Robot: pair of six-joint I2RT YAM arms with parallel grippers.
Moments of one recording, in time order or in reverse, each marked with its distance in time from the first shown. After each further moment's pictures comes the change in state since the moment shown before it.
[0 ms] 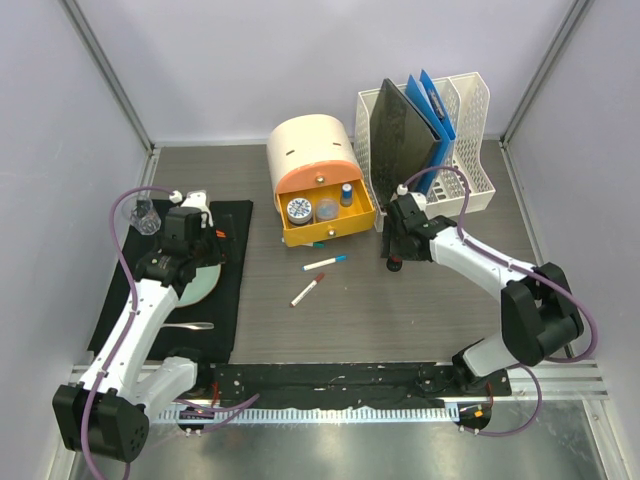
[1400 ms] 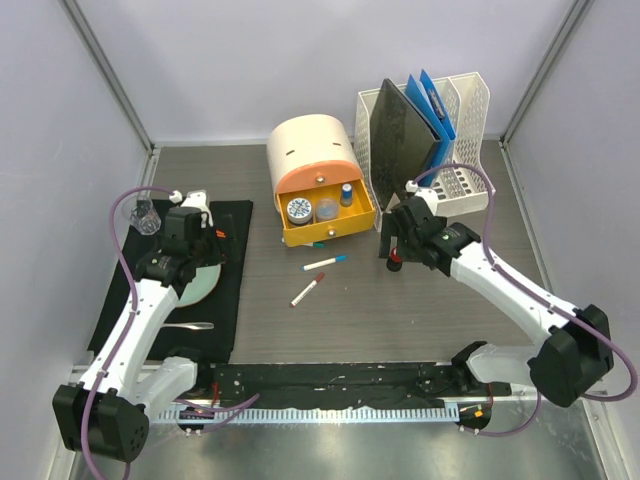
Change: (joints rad) left arm 0.000 0.000 0.000 0.003 0.000 0.000; right arm 0.089 -0.252 0.038 -0.155 0.094 0.025
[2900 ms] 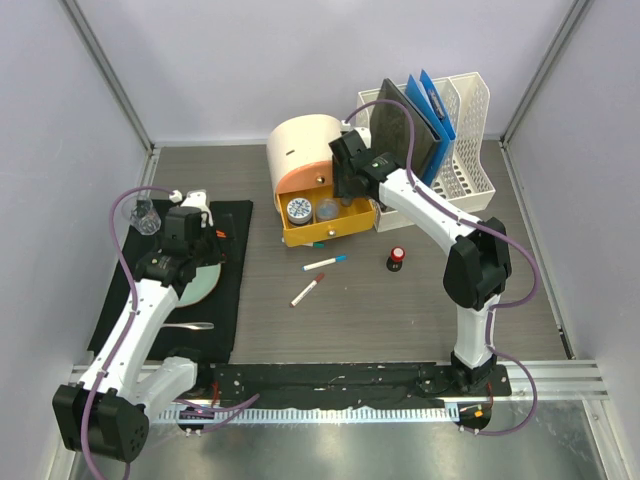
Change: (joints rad) left arm -0.001 0.000 0.000 0.005 0.000 0.000; right arm 0.045 0.719 0.793 -0.011 -0.022 -0.106
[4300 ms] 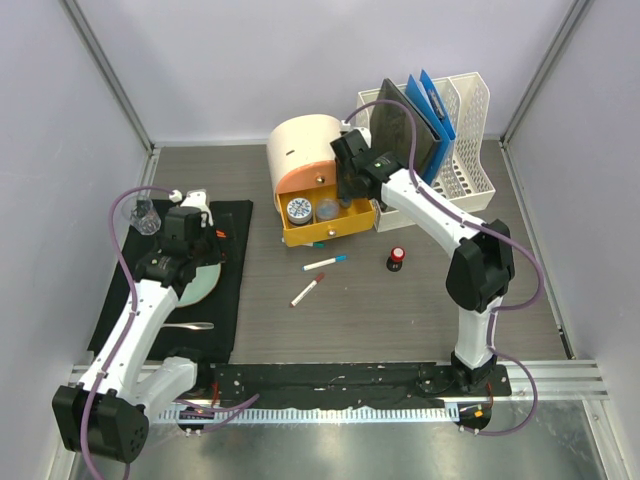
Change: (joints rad) left arm -0.002 -0.003 0.000 0.005 0.000 0.000; right arm 0.002 -0.024 -0.003 -0.018 -0.044 -0.006
